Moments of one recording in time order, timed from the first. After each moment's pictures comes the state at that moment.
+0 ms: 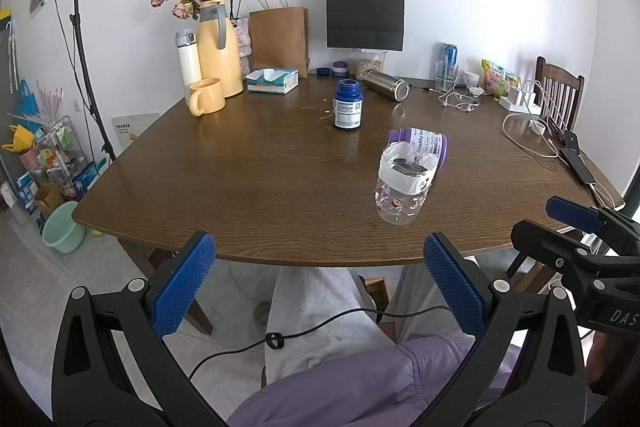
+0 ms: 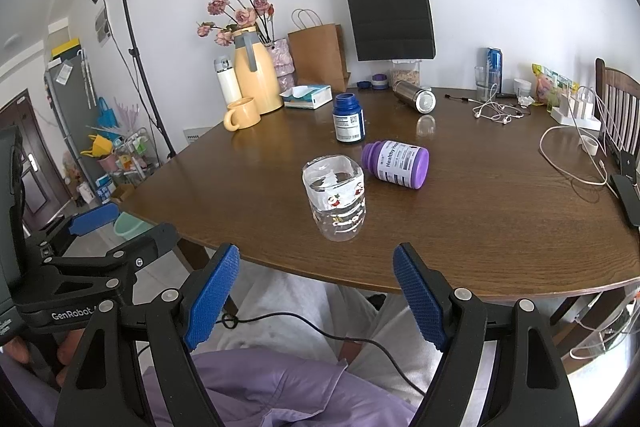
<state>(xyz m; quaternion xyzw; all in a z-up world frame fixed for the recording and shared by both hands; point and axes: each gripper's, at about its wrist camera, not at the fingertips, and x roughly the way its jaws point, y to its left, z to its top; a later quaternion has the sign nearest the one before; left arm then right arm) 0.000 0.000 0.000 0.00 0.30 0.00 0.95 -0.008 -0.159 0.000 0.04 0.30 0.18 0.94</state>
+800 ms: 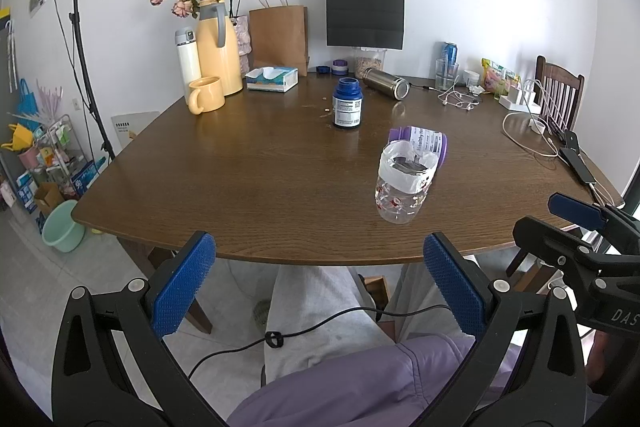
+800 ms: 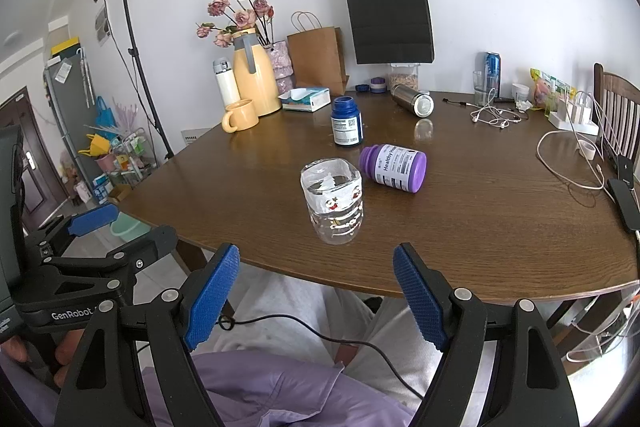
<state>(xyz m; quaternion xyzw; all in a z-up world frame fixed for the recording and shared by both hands) 0.000 0.000 0.000 0.00 0.30 0.00 0.95 -0.009 -0.159 0.003 0.03 0.30 0.17 0.94</state>
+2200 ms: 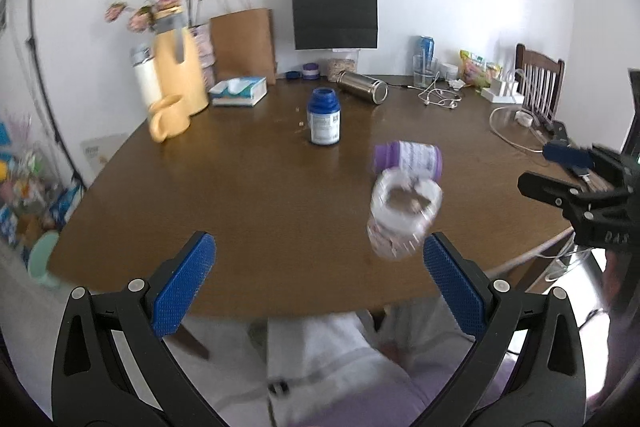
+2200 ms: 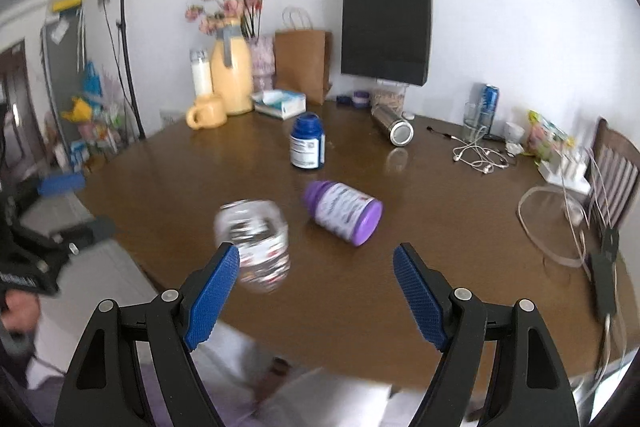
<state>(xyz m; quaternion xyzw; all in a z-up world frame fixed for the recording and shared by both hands) 0.081 0.003 0.005 0.03 0.30 -0.06 0.95 0.112 -0.195 0.015 -0.07 0.31 0.16 0.94</state>
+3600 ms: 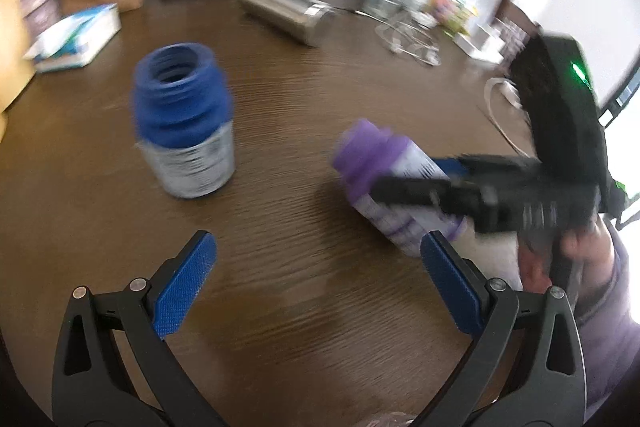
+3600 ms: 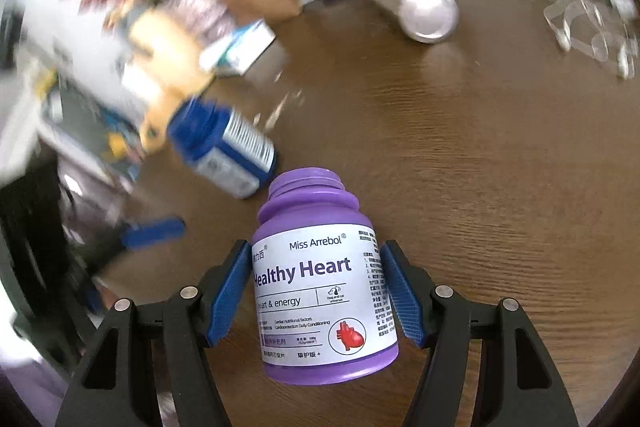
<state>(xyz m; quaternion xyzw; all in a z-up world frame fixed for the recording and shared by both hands) 0.367 -0.075 -0.067 0.00 0.49 -0.24 0.84 0.398 -0.246 -0.096 0.20 0.49 0.26 0.81</state>
